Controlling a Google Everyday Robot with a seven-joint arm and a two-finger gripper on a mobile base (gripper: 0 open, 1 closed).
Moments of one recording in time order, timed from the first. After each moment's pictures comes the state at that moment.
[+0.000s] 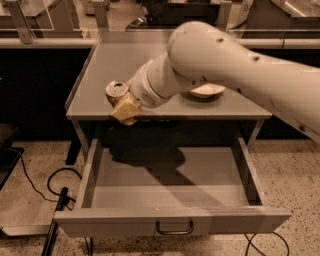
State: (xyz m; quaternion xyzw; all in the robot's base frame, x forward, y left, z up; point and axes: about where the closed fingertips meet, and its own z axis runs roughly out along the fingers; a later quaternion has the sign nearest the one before) arm 0.571 0.083 0.881 -0.58 0.70 0.13 0.39
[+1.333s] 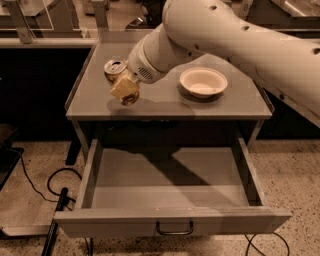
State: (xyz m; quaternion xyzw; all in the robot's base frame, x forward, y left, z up) arm 0.614 0.091 0.919 -0.59 0.70 0.13 0.39
